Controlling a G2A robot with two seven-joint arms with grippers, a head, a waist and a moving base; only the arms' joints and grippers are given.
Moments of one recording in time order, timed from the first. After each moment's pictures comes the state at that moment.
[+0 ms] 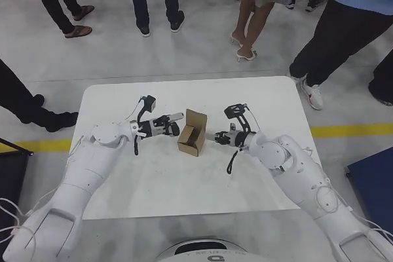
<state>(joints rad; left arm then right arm) 0.91 -1.16 -0.96 -0.96 -0.42 -0.33 -1.04 -1.18 -1.11 0.98 -1.49 -0.54 -0.11 0.61</state>
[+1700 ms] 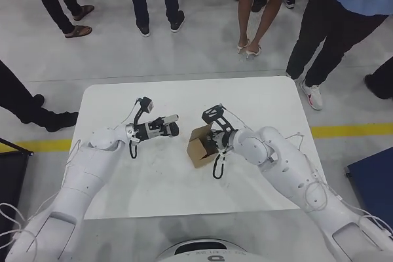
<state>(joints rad) 0.96 -1.17 -1.03 -0.95 -0.47 -0.47 -1.09 -1.06 -1.15 0.85 -1.59 -0.77 0.01 0.87</state>
